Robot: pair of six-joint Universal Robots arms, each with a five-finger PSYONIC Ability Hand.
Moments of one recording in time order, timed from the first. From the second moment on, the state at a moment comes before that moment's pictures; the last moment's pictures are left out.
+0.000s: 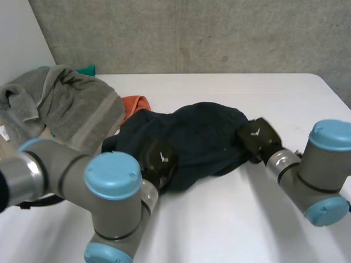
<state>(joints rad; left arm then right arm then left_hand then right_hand) 3.94 -2.16 -1.54 3.44 -1.77 3.93 1.87 -0.99 1.61 -0.38 1.31 2.52 1.11 1.18 1.17 1.18 0.99 1.09 1.17 1.18 1.19 0.99</state>
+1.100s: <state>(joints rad) 4.15 -1.99 -1.03 2.78 -1.69 3.21 1.94 -1.11 1.11 0.14 1.52 2.78 0.21 0.21 0.21 0.21 0.05 1.13 1.17 1.19 1.19 1.02</state>
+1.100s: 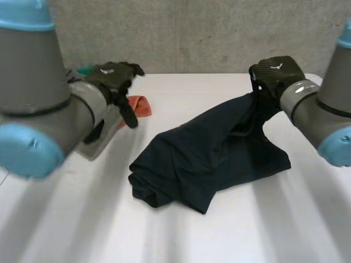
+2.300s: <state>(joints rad) 4.11 -2.24 -0.88 3.27 -1.53 3.73 1.86 -0.99 1.15 -0.12 1.40 2.79 1.11 1.20 1.18 1.20 1.01 1.13 1.17 1.19 1.19 1.02</state>
